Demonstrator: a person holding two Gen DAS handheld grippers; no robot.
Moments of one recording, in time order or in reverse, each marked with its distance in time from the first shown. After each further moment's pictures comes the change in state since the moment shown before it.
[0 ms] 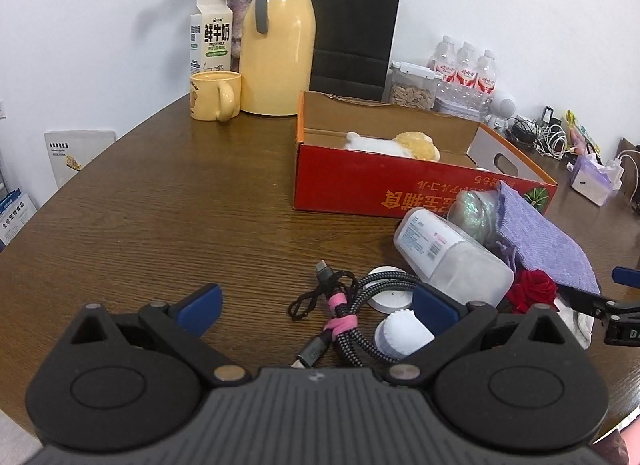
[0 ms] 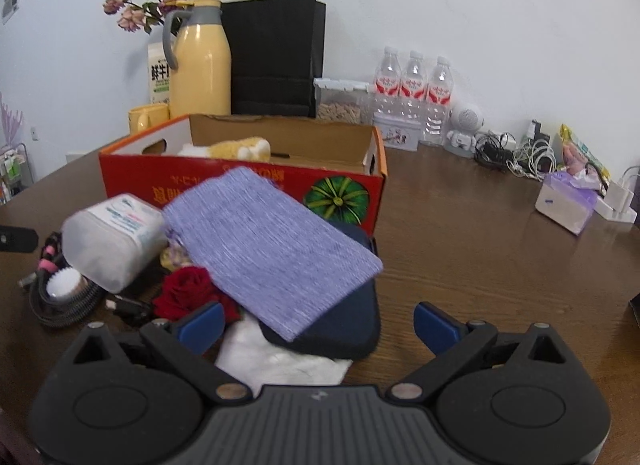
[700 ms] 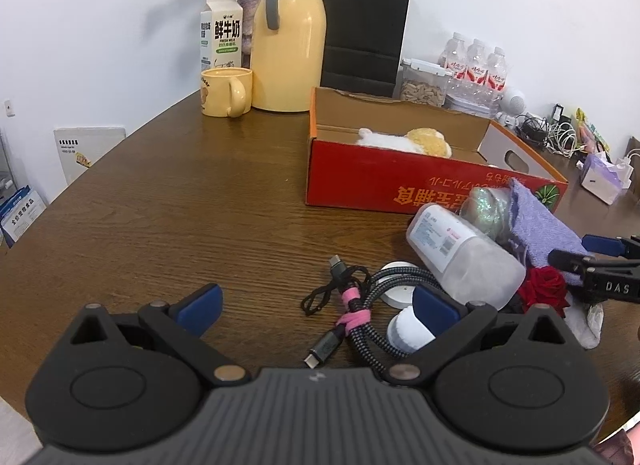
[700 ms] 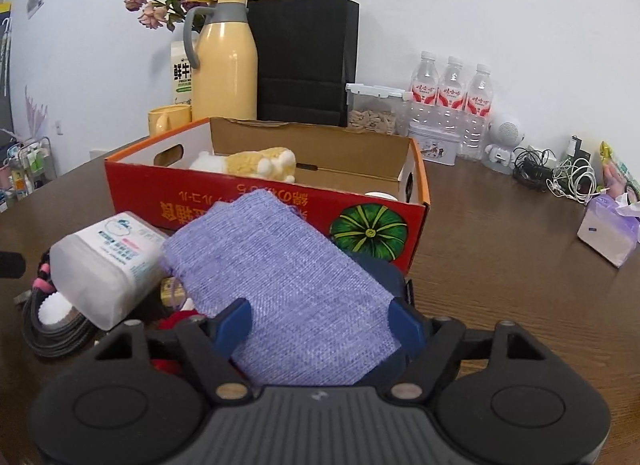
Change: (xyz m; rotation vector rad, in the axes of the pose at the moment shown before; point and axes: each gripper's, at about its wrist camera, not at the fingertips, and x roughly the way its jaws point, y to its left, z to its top) left arm 0.001 0.005 -0.001 -0.007 0.014 0.034; right arm 0.037 0.001 0.027 -0.050 -0.024 0.094
